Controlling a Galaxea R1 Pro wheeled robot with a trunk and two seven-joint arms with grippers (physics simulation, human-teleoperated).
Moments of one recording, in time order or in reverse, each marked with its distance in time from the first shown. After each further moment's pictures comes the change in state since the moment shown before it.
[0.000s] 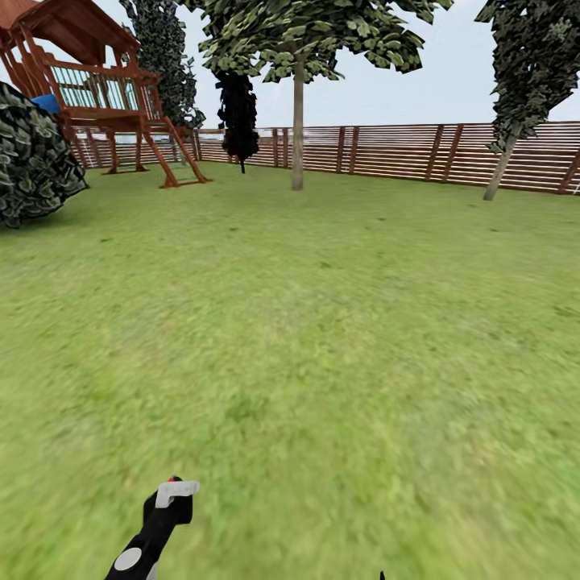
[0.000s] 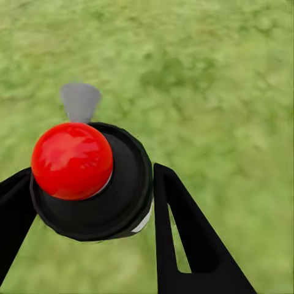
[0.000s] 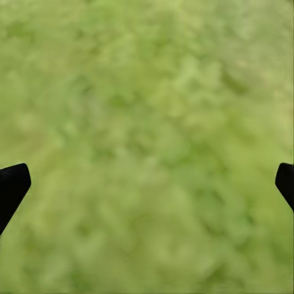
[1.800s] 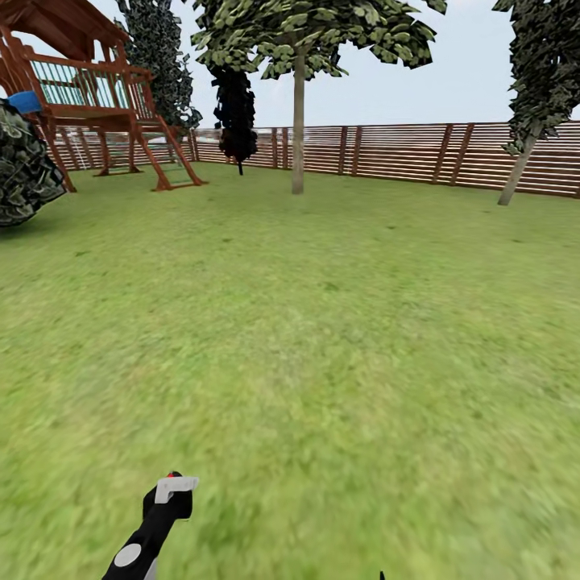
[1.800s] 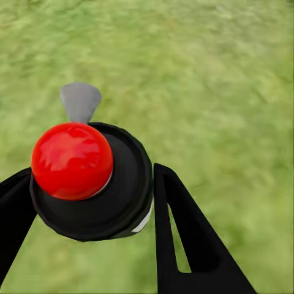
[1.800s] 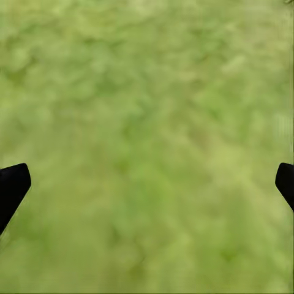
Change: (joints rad) left arm 0.003 -0.002 0.000 -0.032 0.006 0.002 0.002; right arm 0.000 0.000 -0.001 0.000 0.000 0.000 0.000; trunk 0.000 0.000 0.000
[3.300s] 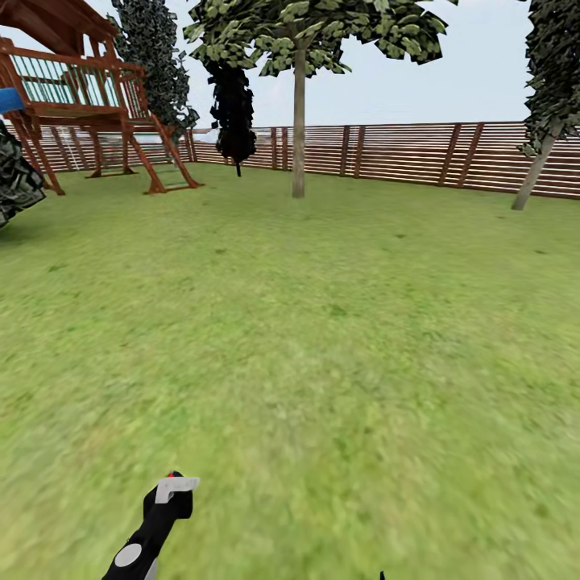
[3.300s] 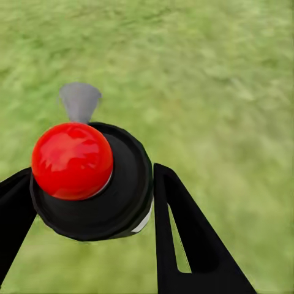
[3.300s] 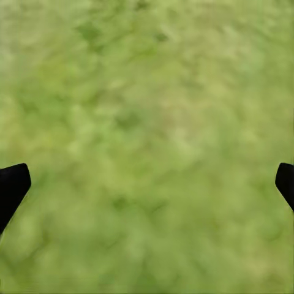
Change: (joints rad) left arm 0.000 -0.001 0.000 0.000 -0.003 0.000 0.000; right arm 0.000 0.000 0.000 0.000 0.000 0.000 0.000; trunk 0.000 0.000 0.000
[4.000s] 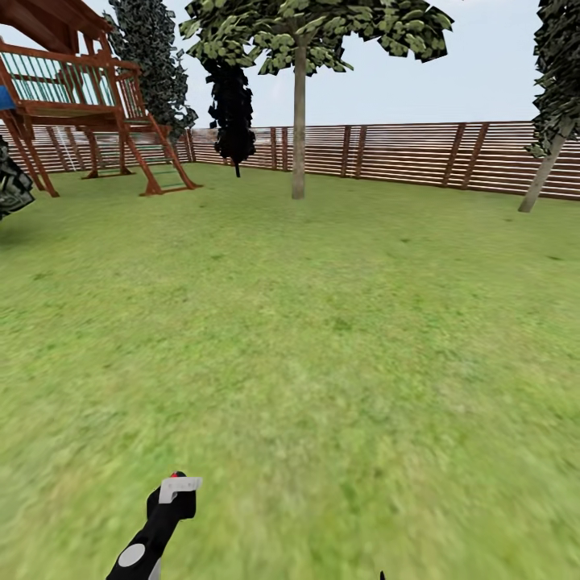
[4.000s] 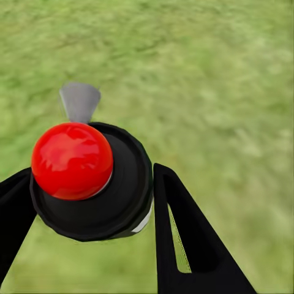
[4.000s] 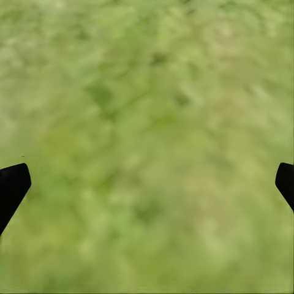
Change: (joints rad) left arm 0.000 -0.012 -0.001 0.000 -0.003 0.000 -0.003; right arm 0.000 0.000 0.000 0.000 0.000 0.000 0.000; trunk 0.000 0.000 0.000
